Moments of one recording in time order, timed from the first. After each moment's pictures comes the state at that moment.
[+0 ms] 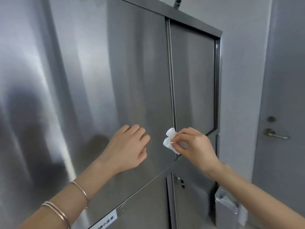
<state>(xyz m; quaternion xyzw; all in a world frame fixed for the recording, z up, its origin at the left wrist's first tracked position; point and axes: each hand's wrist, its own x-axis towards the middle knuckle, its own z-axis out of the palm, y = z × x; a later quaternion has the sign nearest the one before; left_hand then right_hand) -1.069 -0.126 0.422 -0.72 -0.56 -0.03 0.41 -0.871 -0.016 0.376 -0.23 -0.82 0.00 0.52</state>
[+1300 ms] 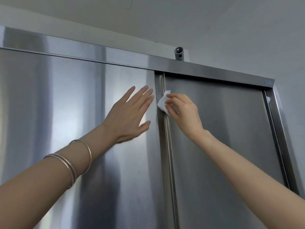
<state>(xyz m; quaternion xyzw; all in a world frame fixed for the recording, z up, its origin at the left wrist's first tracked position) -1.095 0.203 0.675 -0.46 -0.61 0.06 0.64 -0.981 0.371 0.660 0.01 -0.71 -0.09 0.70</state>
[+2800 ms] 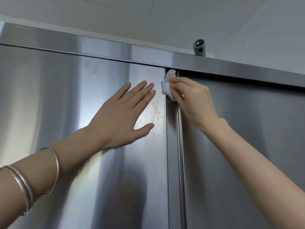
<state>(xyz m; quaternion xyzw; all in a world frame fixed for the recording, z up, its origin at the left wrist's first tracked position) -1.117 0.210 0.686 -0.43 -0.61 0.01 0.67 -1.016 0.394 0.719 0.13 -0.64 -0.16 0.74</state>
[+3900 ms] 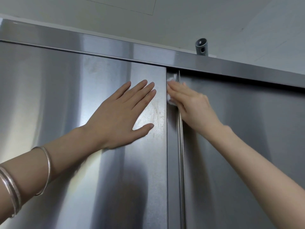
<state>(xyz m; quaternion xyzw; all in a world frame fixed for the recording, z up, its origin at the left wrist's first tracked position) -1.119 0.208 0.685 -0.43 -0.60 0.03 0.68 -1.018 0.405 0.709 0.14 -0.73 -0.17 0.65</state>
